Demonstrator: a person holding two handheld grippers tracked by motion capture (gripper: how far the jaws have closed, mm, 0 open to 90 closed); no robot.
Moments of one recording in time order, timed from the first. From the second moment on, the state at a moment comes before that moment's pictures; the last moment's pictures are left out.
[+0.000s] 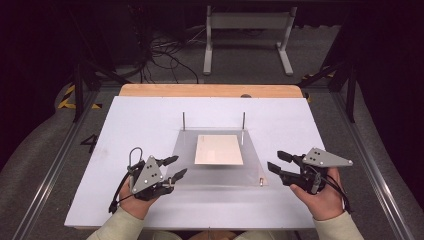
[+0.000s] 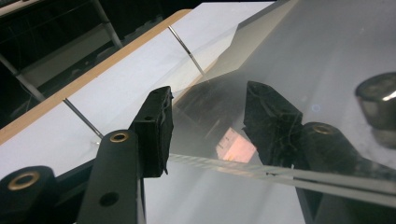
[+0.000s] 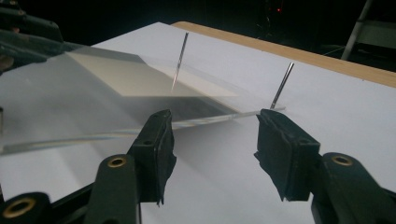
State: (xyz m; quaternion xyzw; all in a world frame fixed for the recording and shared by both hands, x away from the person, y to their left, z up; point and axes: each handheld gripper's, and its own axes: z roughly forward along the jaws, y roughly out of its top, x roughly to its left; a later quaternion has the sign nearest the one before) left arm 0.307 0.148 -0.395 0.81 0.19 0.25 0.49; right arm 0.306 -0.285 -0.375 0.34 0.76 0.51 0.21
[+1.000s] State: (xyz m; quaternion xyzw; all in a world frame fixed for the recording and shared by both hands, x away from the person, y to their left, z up) left arm 0.307 0.148 -0.395 0.81 0.19 0.25 0.49; right arm 0.293 -0.247 -0.383 0.22 0.80 0.52 0.22
